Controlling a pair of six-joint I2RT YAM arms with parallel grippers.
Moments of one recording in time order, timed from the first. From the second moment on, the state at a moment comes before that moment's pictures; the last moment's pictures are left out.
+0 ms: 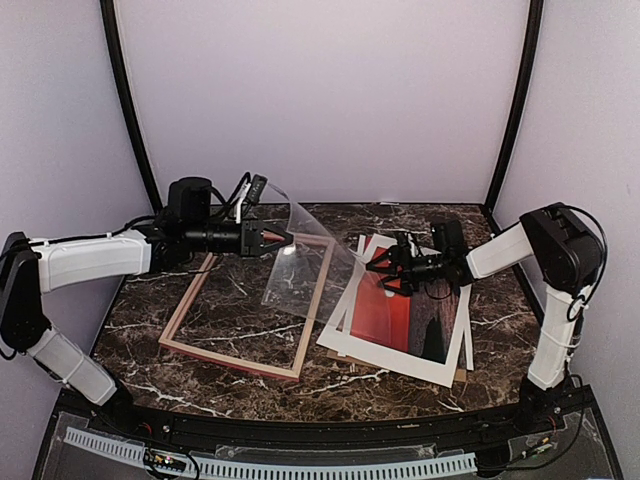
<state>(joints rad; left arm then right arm) -0.57 1.48 0.99 0.16 0.72 -0.42 0.39 1.93 0.92 0.37 -0.89 0.77</state>
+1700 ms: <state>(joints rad) -0.56 1.47 0.85 -0.03 0.45 -0.62 0.29 1.79 0.92 0.32 -0.99 0.63</state>
